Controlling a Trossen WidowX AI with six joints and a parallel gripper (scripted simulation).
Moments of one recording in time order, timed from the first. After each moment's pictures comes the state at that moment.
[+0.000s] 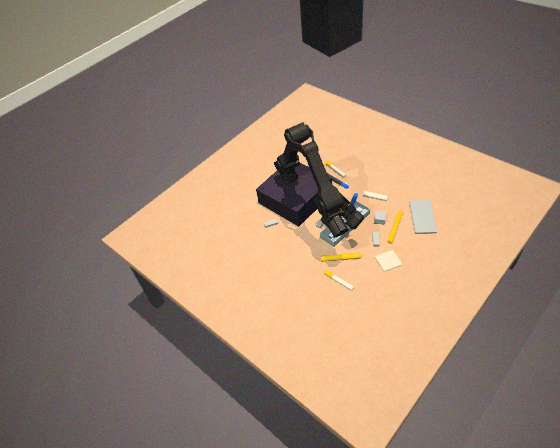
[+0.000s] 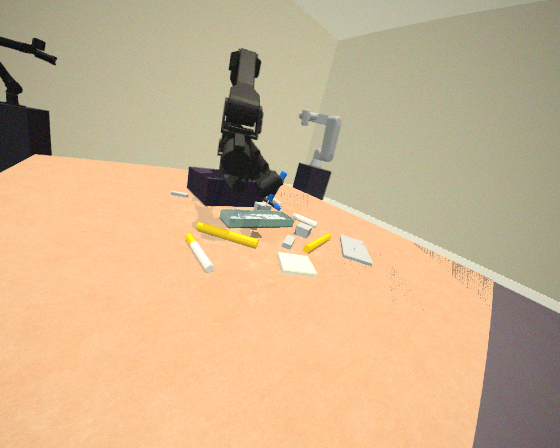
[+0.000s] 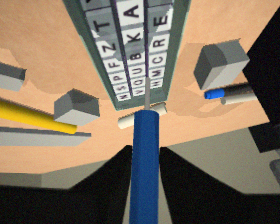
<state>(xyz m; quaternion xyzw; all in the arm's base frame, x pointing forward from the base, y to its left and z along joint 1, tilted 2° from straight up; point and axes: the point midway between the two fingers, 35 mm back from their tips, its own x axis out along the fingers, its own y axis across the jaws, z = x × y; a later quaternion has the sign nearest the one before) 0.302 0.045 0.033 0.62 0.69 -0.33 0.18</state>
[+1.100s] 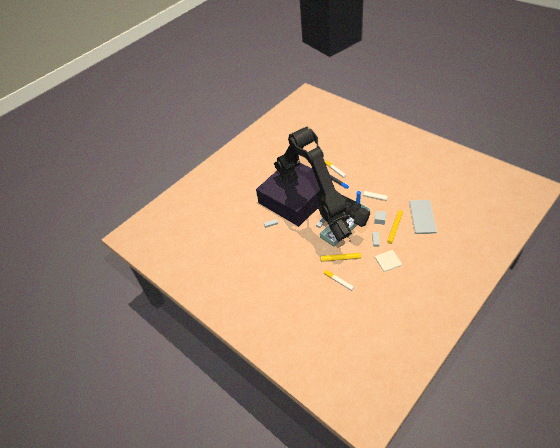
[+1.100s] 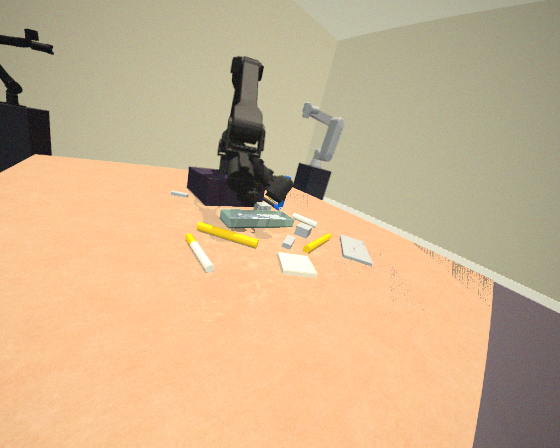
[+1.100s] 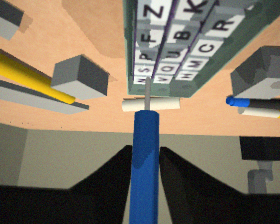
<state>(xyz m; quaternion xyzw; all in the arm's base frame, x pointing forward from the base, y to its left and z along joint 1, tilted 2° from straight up) 0.307 0.072 0.016 0.63 0.73 -0.19 0.21</state>
